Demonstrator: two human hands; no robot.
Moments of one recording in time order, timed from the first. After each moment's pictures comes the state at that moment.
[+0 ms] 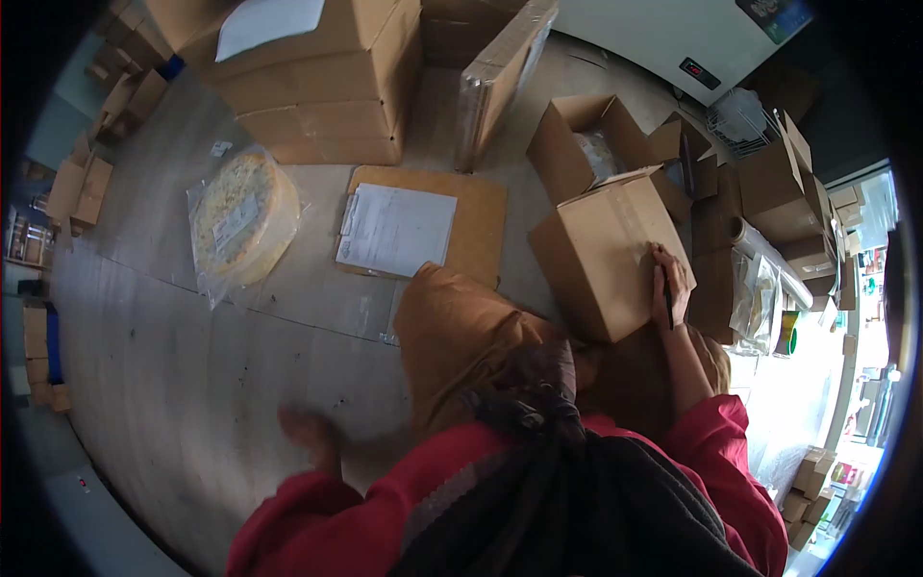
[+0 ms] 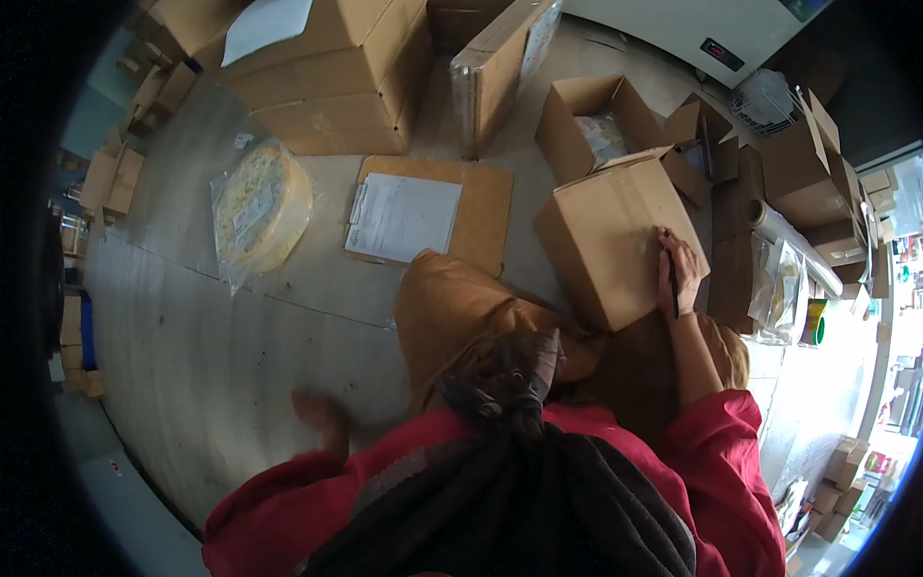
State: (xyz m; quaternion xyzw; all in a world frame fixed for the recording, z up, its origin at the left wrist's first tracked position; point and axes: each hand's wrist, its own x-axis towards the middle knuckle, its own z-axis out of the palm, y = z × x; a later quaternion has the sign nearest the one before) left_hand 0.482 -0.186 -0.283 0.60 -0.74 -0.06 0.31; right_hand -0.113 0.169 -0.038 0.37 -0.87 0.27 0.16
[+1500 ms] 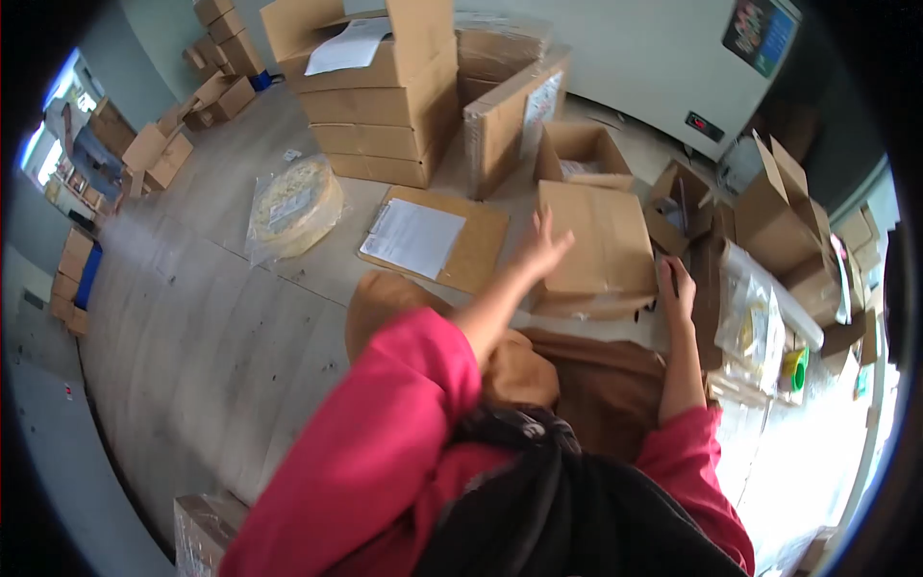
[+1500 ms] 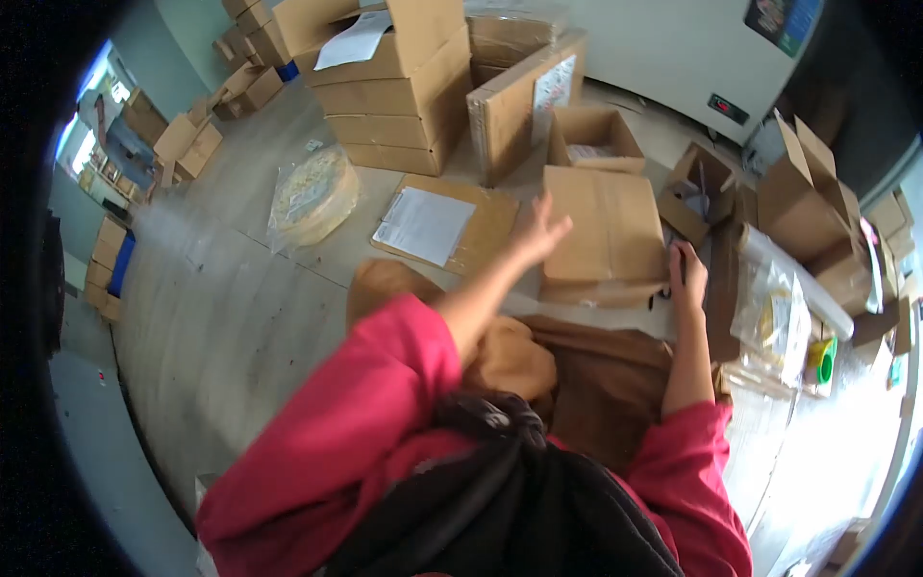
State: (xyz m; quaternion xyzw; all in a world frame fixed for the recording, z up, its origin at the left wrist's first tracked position) left_hand -0.038 -0.024 -0.052 0.21 -0.85 -0.47 0.12; right_hand -0.171 0.238 -0.041 0.32 -0.84 0.41 0.14
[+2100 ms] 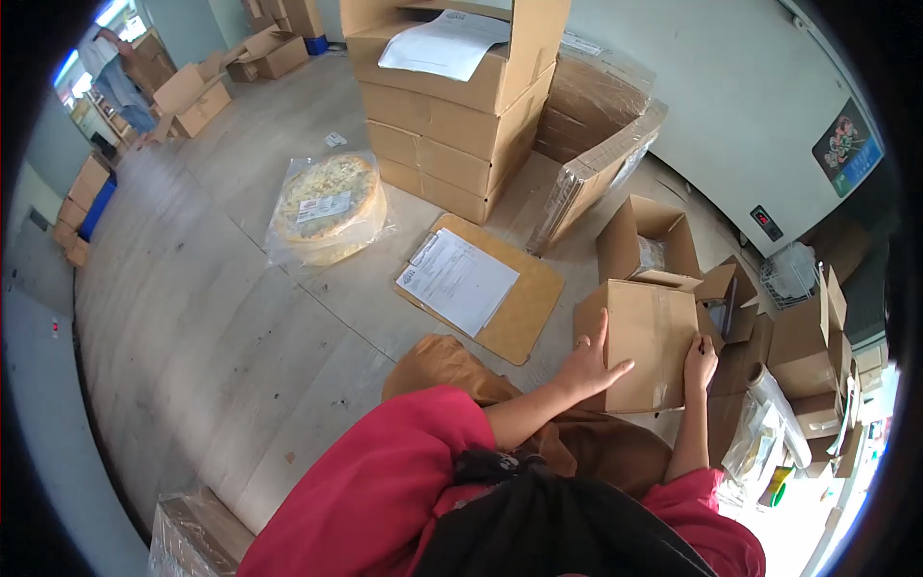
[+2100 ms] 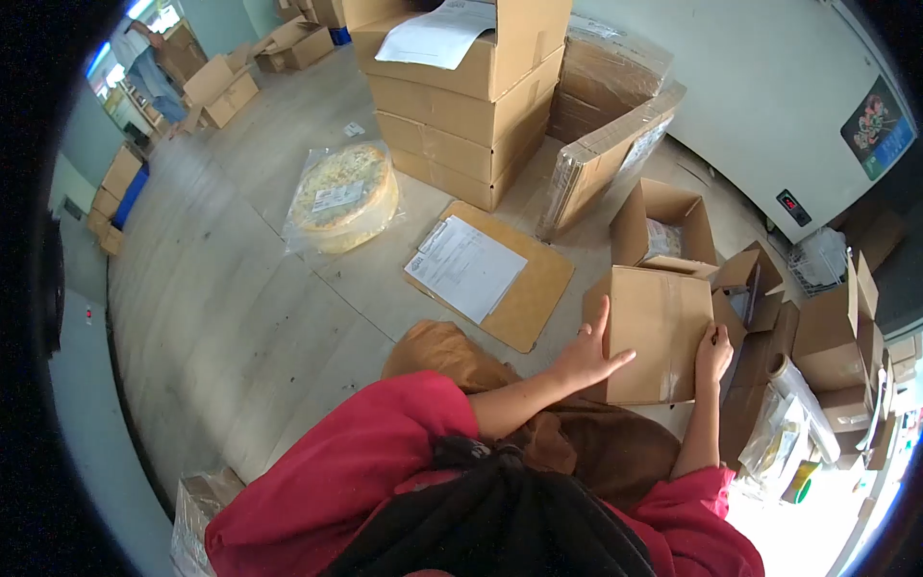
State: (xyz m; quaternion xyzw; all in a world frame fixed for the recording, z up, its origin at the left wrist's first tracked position) left_hand -0.010 -0.024 -0.053 0.24 -0.81 -0.53 0.03; right_hand -0.223 0.145 -0.056 0.16 -0.95 0.25 0.11
